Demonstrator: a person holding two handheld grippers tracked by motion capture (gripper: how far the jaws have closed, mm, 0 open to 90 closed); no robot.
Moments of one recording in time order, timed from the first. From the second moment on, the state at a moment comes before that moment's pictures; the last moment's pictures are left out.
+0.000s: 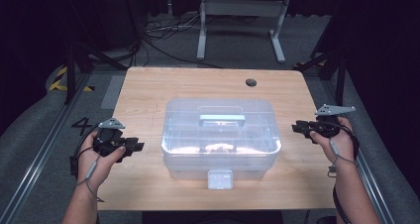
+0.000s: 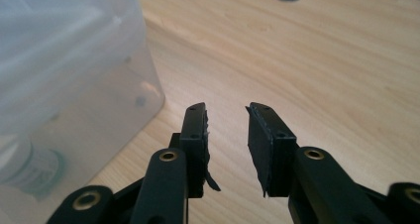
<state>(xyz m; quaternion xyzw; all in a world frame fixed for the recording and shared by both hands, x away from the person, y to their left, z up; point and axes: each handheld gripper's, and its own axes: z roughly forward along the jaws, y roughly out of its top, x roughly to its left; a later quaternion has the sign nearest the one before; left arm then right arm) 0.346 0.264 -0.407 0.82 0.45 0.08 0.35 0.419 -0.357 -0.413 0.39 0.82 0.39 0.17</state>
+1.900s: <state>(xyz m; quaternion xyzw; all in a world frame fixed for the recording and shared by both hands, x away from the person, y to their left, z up) 0.360 0.257 -0.436 0.85 0.42 0.03 0.32 0.395 -0.328 -0.492 0.35 0.84 0.40 0.13</state>
